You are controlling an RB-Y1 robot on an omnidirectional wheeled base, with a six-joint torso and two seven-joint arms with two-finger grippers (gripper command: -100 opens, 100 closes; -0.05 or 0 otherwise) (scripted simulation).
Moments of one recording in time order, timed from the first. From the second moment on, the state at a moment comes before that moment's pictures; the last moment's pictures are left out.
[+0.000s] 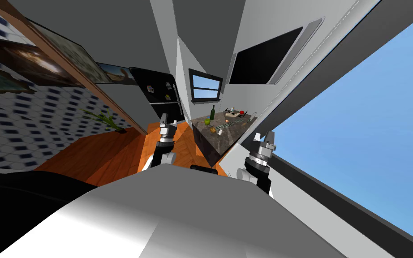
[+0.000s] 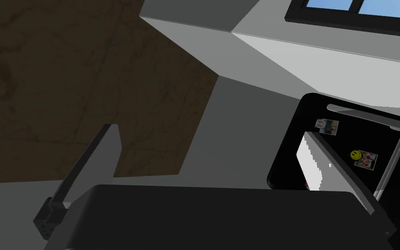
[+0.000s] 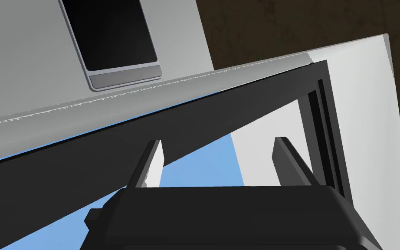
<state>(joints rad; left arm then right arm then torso) 0.48 -0.03 0.05 -2.25 -0.11 -0.47 0.10 0.54 0.04 -0.03 -2.27 -0.03 -0.57 0.15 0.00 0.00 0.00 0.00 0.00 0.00</state>
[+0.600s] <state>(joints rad) 0.48 -0.03 0.05 -2.25 -0.11 -0.47 0.10 0.61 -0.11 -0.05 -2.25 0.00 -0.56 0.15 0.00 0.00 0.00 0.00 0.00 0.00</state>
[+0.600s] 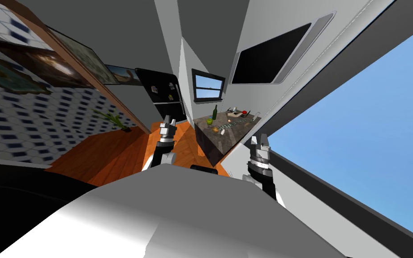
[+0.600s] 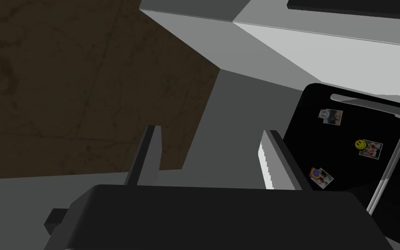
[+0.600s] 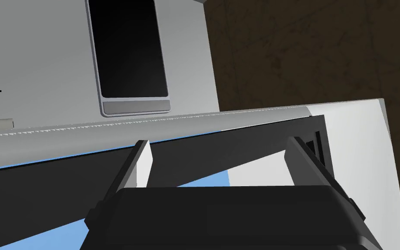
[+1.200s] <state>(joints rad) 0.48 -0.03 0.05 -2.25 -0.11 -0.47 0.10 0.68 -0.28 -0.08 -2.24 0.04 -0.51 0.15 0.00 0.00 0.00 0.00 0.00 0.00</state>
